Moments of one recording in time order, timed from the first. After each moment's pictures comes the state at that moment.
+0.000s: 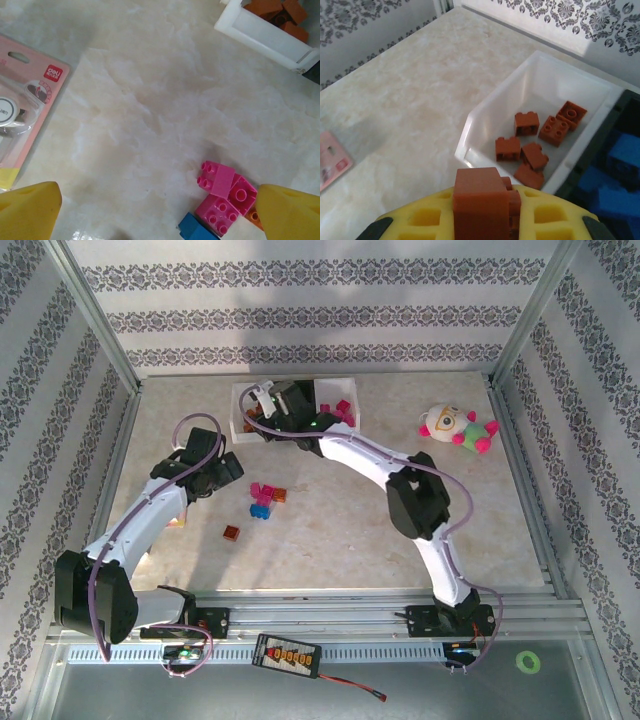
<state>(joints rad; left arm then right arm) -0.23 1.28 0.96 -0.70 -0.20 -0.74 0.73 2.25 1.97 -0.24 -0.08 0.08</state>
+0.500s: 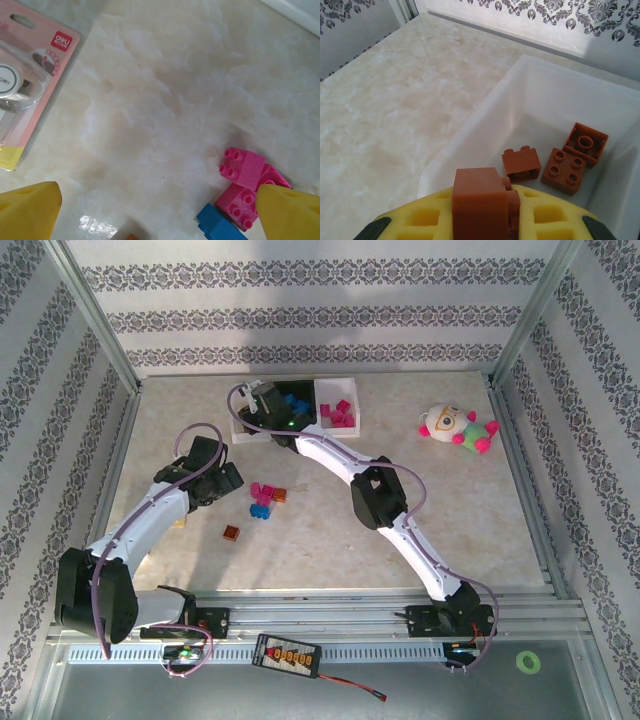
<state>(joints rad) -0.23 1.28 0.88 -0.70 -0.20 -0.77 0.72 2.69 2.50 -0.30 0.00 0.16</state>
